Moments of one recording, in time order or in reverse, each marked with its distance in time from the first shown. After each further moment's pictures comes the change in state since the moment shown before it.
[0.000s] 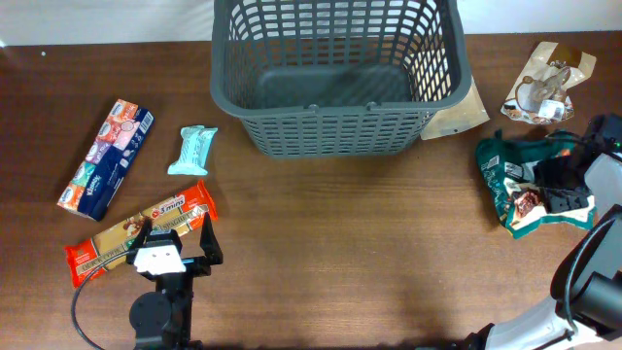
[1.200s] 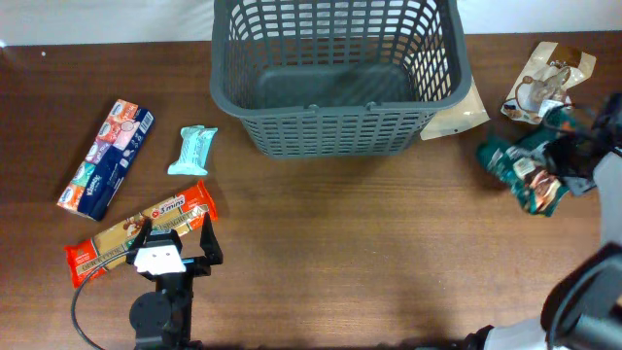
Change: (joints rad) left arm 0.000 0.000 0.000 0.000 0.000 0.002; right arm 0.046 -0.178 0.107 -0.061 0.001 -0.260
